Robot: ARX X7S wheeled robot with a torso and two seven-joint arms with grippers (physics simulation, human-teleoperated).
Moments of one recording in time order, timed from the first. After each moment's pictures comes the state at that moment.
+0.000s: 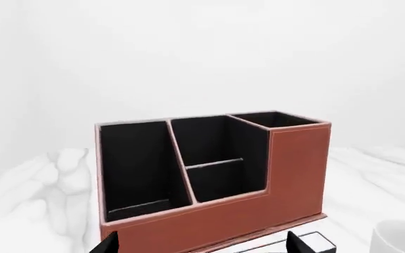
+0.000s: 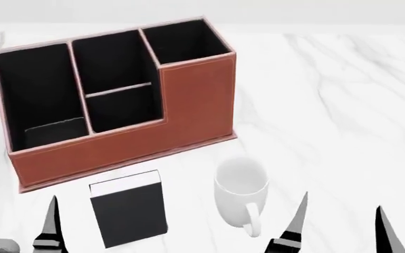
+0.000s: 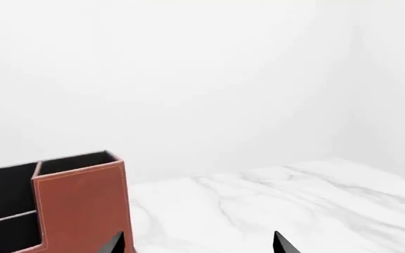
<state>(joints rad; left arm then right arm) -0.01 -0.20 0.07 0.49 -0.20 -0.35 -0.17 -0.02 0.22 -0.03 -0.41 0.25 0.11 0.29</state>
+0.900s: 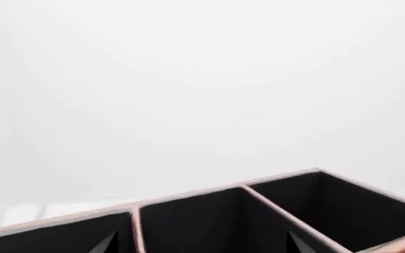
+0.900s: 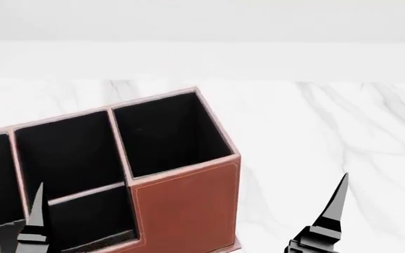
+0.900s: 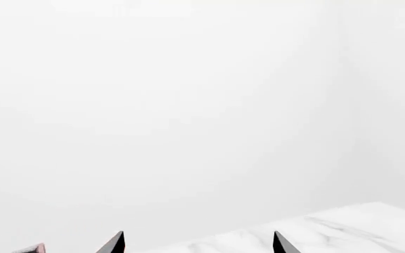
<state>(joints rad) -0.01 -0.26 0.08 0.63 -0.24 -0.41 -0.21 -0.03 0.28 0.06 -0.56 0.33 0.15 0.34</state>
